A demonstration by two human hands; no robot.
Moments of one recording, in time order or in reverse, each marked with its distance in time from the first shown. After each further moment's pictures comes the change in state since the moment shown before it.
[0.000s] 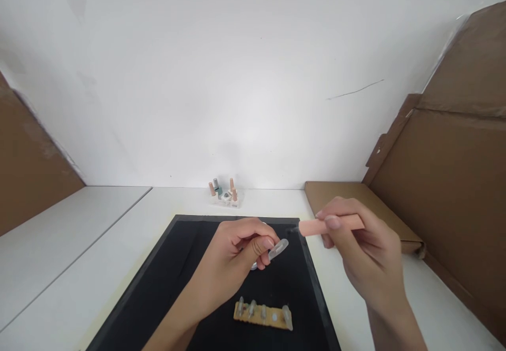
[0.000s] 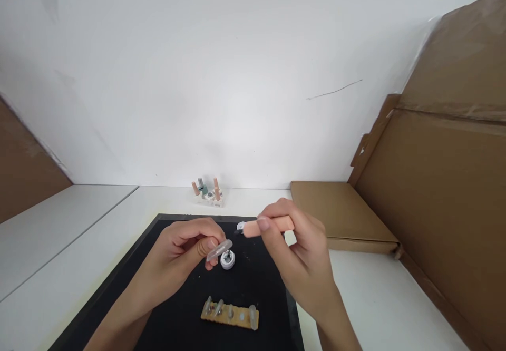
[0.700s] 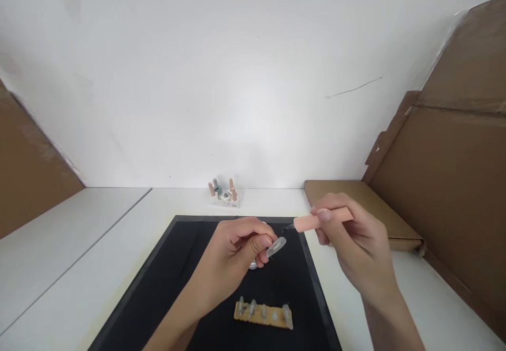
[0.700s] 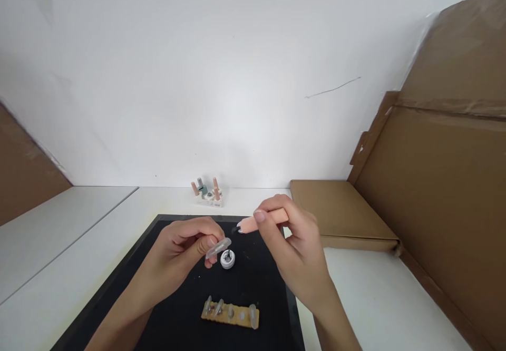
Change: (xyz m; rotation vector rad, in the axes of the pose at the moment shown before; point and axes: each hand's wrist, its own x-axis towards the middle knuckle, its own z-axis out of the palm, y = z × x) left_hand -0.001 -0.002 0.000 0.004 -0.003 0.007; right_hand 0.002 0.001 0.003 0.019 0.013 0.098
